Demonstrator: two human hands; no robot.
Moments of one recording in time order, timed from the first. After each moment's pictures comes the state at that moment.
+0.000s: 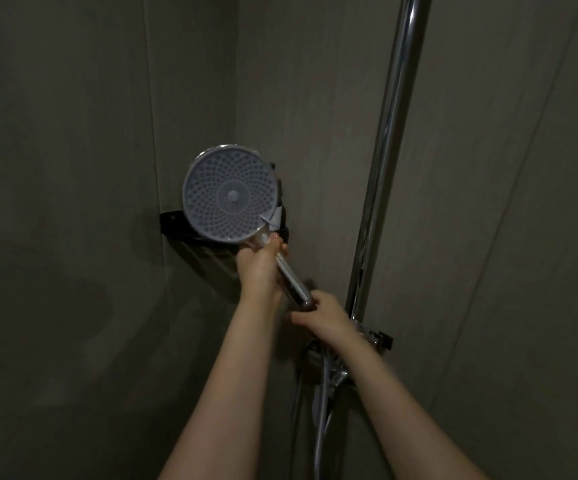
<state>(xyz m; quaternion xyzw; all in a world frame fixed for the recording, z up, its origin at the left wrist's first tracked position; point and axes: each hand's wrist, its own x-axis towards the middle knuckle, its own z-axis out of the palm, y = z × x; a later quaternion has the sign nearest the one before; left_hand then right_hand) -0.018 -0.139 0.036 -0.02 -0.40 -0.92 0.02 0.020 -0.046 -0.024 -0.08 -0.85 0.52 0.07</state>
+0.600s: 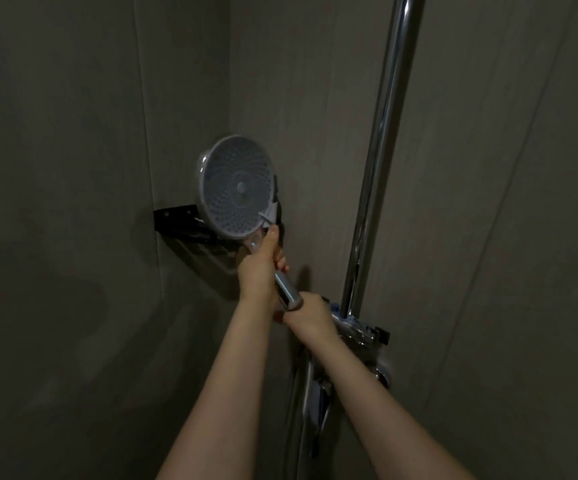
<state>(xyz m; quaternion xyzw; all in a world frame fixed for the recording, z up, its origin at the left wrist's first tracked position) -0.024 -0.133 0.023 -0.04 -0.40 -0.92 -0.02 0.018 -0.067 -0.027 -0.12 -0.86 0.47 0.13</state>
